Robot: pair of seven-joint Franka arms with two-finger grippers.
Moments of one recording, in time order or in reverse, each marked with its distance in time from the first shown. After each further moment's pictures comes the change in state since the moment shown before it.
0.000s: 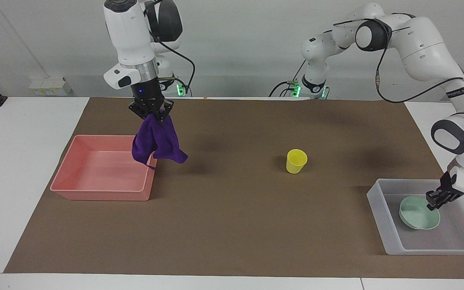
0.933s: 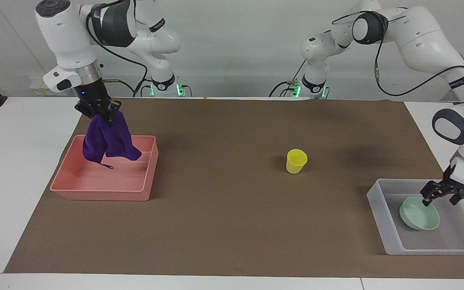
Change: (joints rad) left arm -0.172 -0.356 -0.028 -0.264 0.040 -0.075 0.067; right arm -0.326 0.080 -0.004 -0.149 -0.001 0.112 -0.371
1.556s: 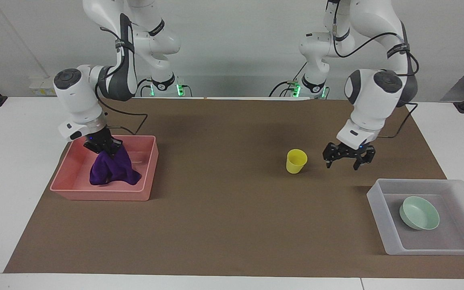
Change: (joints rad) left arm -0.330 -0.150 -0.005 -0.328 0.000 0.104 -0.375; right arm -0.008 0.165 0.001 -0.101 0.001 0.295 0.000
